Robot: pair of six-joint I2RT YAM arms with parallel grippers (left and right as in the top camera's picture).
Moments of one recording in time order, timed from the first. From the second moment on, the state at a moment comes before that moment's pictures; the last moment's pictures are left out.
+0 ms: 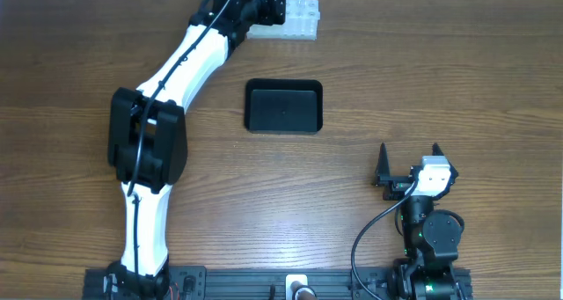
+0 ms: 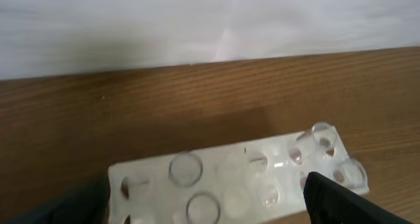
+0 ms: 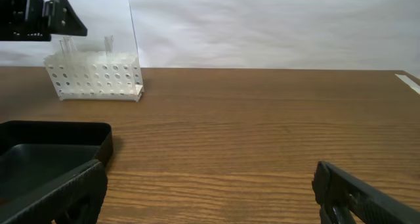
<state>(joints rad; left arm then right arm) -0.35 2.29 1.91 -0.24 0.03 -0.20 0.05 0.02 0.01 -0.07 0.06 0.00</state>
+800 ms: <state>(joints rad) -0.35 2.32 1.92 -0.26 0.03 -0.20 0.05 0.02 0.01 -0.07 0.06 0.00</state>
